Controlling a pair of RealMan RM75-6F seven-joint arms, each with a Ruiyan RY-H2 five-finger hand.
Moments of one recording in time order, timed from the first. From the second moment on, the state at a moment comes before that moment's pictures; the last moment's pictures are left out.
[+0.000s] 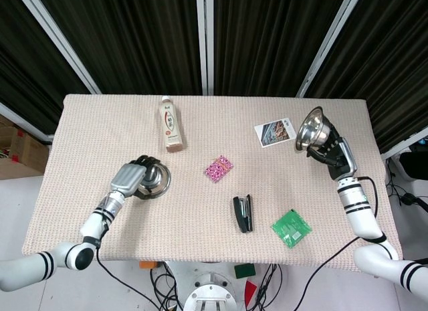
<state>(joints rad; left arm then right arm) -0.62 -1.52 -0.16 -1.39 1.15 0.84 0.17 0.47 -1.36 0.35 -1.41 -1.32 0.98 1.49</state>
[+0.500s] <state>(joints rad) -0.67 -1.52 -0.15 -1.37 1.11 0.79 0.17 0.47 -1.36 0.35 -1.40 -1.32 0.97 1.48</state>
